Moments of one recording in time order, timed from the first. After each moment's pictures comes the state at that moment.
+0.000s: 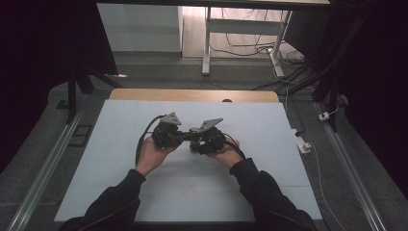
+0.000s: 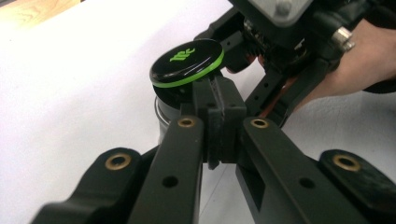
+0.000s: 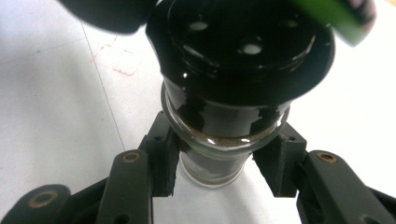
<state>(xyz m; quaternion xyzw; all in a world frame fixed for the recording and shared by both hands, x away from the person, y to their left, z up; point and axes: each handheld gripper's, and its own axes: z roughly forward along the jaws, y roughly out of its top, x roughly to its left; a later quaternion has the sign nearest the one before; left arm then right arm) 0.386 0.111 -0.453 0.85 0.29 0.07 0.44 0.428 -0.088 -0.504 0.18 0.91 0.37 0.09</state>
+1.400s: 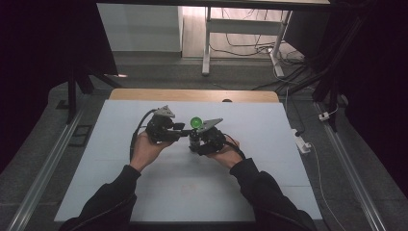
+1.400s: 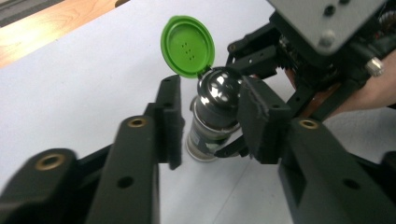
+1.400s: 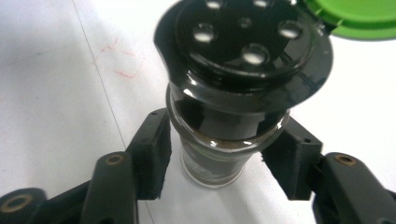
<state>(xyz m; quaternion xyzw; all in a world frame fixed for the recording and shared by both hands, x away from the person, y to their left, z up) 0.390 0.129 -0.440 0.84 0.33 0.09 0.43 0.425 -0.087 -0.502 0.18 0.91 0.37 0.10</state>
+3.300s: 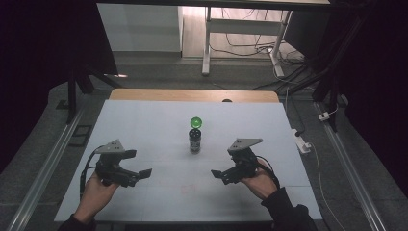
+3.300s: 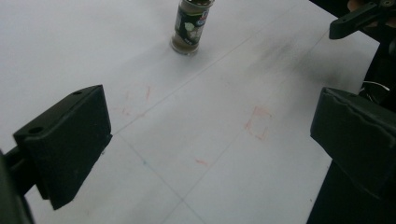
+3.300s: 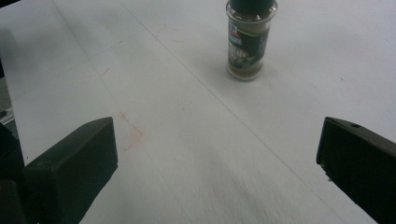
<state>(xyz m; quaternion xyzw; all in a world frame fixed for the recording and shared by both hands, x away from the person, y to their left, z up) 0.261 0.229 -0.457 0.79 0.39 0.06 0.46 0.327 -0.173 -0.457 0.27 0.87 0.40 0.08</state>
